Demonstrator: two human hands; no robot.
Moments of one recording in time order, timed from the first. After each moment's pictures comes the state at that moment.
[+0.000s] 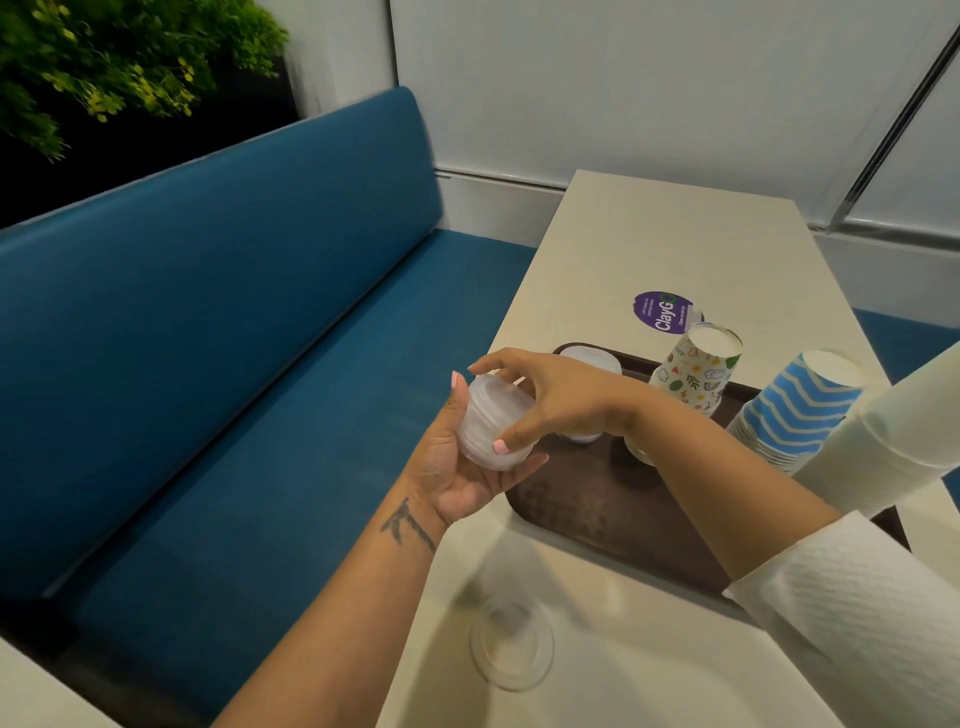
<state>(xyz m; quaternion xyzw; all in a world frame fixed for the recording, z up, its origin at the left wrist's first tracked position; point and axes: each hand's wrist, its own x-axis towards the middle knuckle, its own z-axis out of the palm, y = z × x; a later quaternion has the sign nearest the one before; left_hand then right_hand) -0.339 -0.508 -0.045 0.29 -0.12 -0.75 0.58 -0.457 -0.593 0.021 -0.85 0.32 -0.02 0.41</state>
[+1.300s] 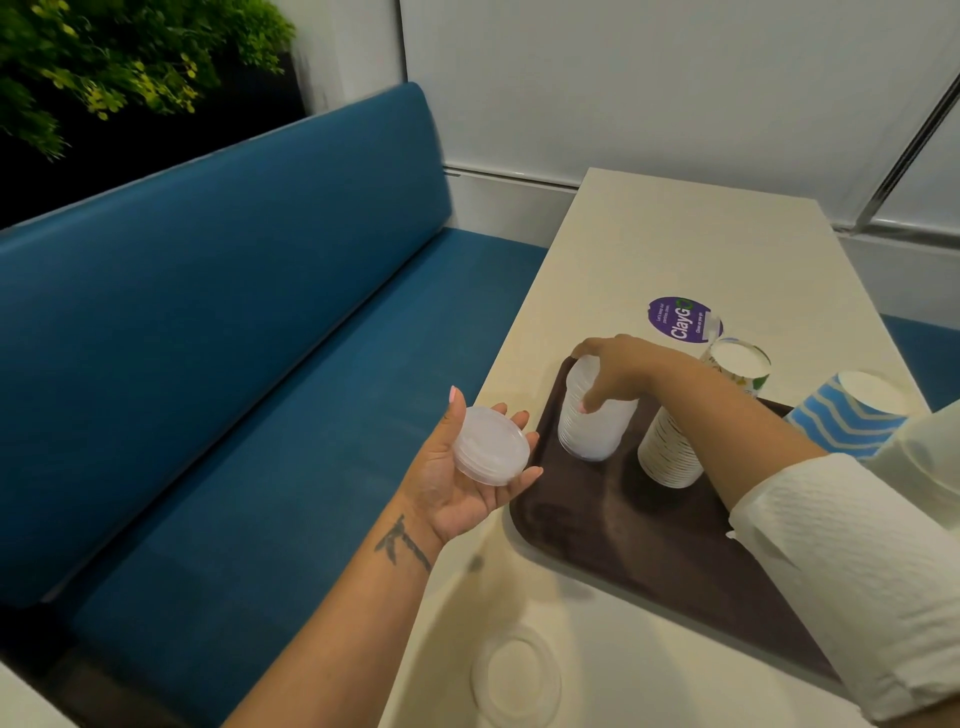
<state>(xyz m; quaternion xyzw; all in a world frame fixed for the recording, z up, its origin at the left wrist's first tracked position) -0.329 -0.520 -0.056 0.31 -0.03 -0.74 0.59 -0.477 -0.686 -0.005 -0.82 0.53 0.09 0.20</state>
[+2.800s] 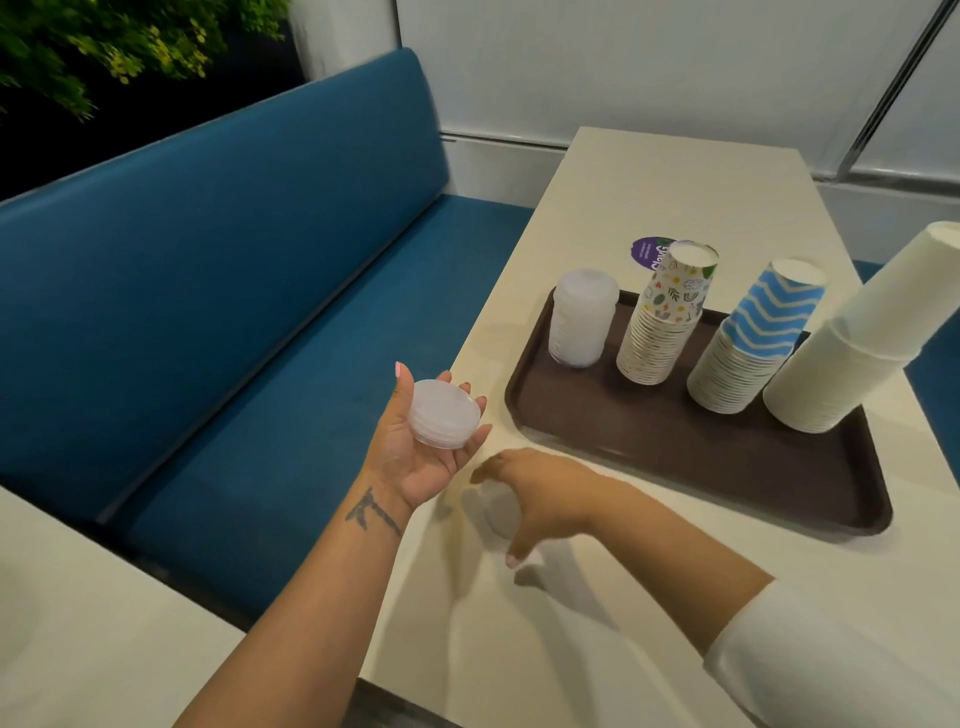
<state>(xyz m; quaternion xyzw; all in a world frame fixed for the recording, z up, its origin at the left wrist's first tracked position) -0.337 -0.416 -0.071 0.34 -0.02 -0.67 0.66 -0.494 -0.466 -0.083 -0.91 0.30 0.14 0.24</state>
